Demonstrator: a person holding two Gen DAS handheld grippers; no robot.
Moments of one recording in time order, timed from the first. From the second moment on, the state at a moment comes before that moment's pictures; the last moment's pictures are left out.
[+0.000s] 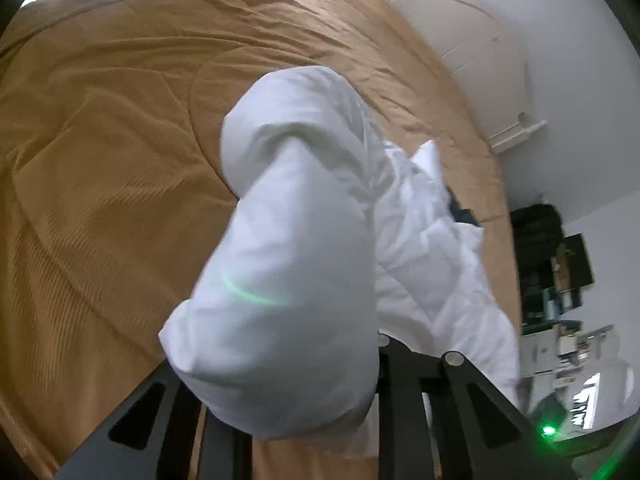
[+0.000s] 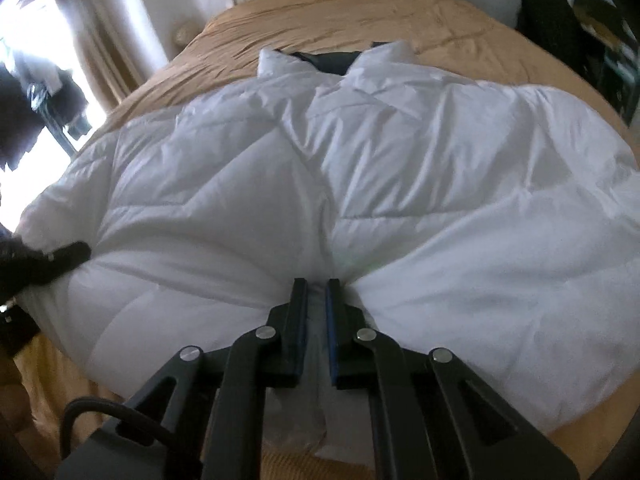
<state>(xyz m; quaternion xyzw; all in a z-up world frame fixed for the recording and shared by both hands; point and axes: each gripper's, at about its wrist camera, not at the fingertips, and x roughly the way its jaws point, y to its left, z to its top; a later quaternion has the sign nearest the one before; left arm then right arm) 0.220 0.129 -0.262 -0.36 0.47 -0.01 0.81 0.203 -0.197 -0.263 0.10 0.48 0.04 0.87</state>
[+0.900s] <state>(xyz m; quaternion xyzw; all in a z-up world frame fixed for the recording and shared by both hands) 0.188 0.150 -0.278 -0.32 0.52 0.01 0.79 0.386 -0.162 -0.288 0.01 0.59 0.04 0.81</state>
